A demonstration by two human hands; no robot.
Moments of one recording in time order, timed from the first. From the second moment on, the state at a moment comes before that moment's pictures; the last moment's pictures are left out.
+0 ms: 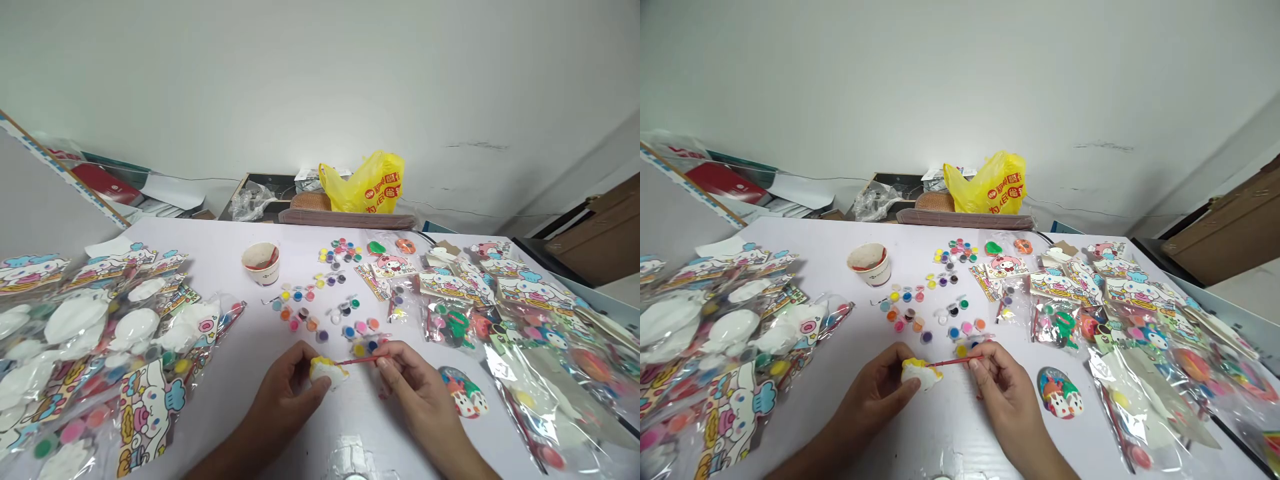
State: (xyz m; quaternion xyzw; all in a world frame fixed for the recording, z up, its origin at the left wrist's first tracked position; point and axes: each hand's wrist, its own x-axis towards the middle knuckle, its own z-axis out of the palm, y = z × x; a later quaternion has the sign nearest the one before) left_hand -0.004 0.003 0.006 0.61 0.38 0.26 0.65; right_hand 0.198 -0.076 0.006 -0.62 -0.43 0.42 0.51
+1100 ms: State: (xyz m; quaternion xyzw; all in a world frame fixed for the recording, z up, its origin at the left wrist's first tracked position) left_hand -0.004 0.002 0.006 0.61 0.39 0.27 0.64; right_hand 0.198 -0.078 0.006 -0.64 -0.46 0.39 0.47
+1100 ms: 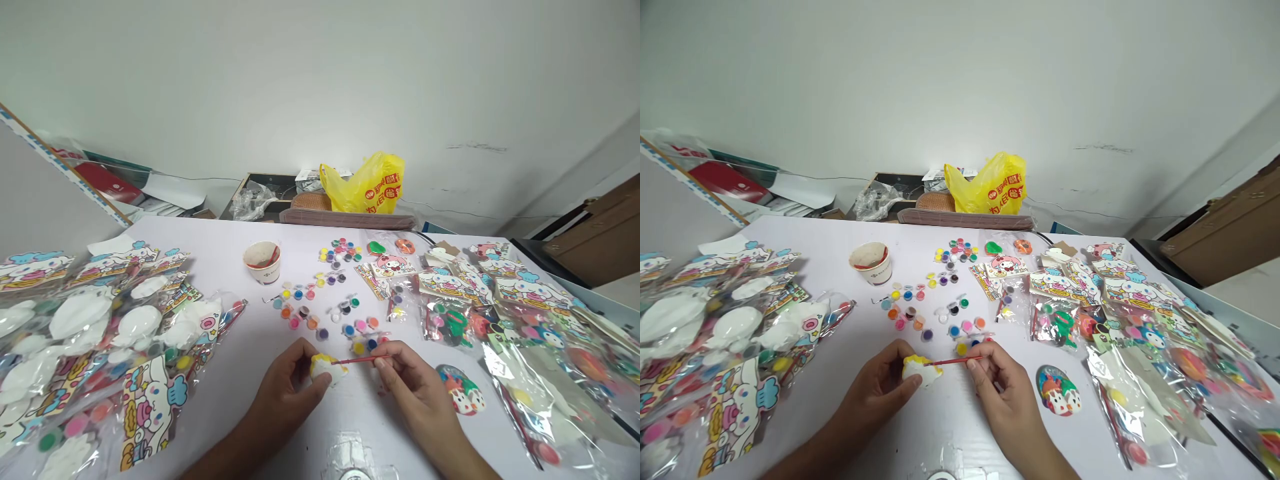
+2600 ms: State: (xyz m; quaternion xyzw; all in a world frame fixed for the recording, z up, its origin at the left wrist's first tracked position) left_hand -0.005 0.003 0.003 0.61 0.37 0.28 0.65; right_hand 0.200 -0.079 0.014 -0.65 -0.47 0.37 0.47
